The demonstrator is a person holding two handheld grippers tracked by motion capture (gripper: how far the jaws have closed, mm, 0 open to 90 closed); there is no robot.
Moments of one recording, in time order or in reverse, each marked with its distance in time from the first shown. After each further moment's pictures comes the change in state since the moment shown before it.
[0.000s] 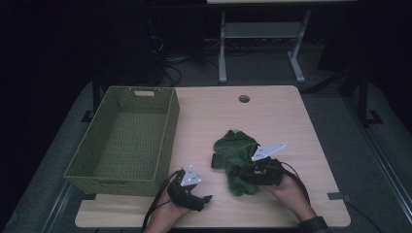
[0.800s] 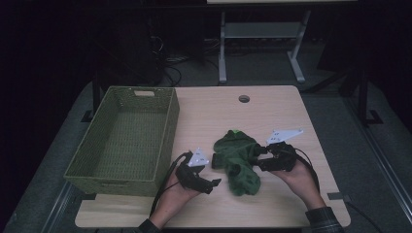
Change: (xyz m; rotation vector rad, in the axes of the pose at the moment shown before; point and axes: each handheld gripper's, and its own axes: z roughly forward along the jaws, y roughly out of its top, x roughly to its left) left arm 0.018 0.053 0.005 -0.054 -0.025 -0.008; right arm -0.033 0.014 -0.034 -0.110 -0.085 0.030
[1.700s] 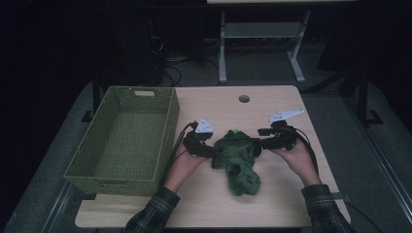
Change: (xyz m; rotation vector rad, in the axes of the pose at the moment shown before) left arm 0.059 0.058 0.028 -0.040 0.068 -0.017; right arm -0.055 0.026 0.011 0.000 -0.048 0.068
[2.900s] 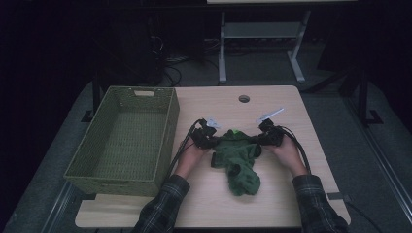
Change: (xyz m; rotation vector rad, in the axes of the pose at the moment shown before) left arm 0.031 -0.007 0.063 0.150 0.002 -0.007; right arm -0.037 -0.011 0.067 0.203 0.015 0.041
